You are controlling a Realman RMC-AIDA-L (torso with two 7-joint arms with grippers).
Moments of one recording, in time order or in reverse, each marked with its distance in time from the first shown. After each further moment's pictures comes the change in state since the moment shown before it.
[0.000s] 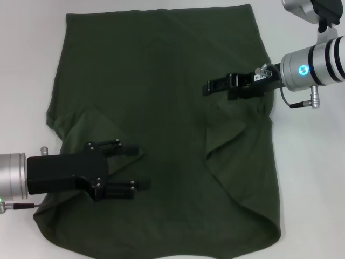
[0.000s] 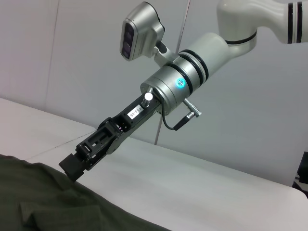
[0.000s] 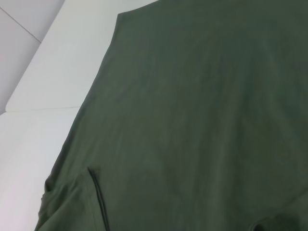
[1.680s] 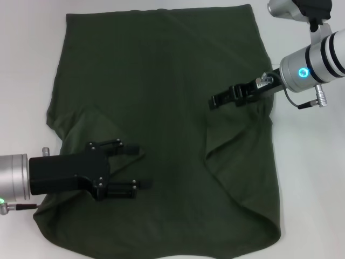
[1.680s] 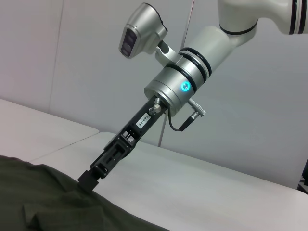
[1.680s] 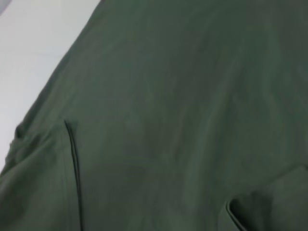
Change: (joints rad) left arm 0.004 -0.010 -0.004 0.000 -0.005 -0.012 0.008; right arm 0.023 -0.032 -0.209 -0.004 -0.002 -0.007 0.012
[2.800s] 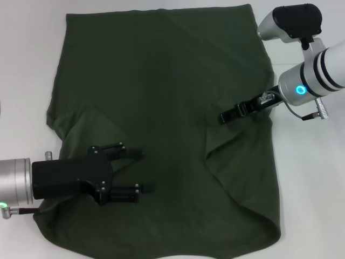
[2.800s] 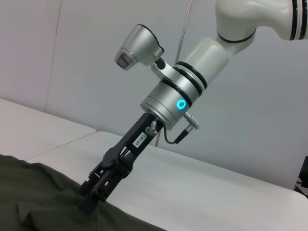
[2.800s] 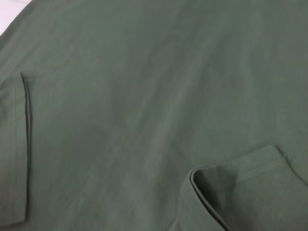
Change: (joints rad) left arm 0.009 -0.011 0.003 -0.003 0.001 0.000 0.007; right arm -0.011 0.030 -0.083 0.010 -0.091 0.092 -0.035
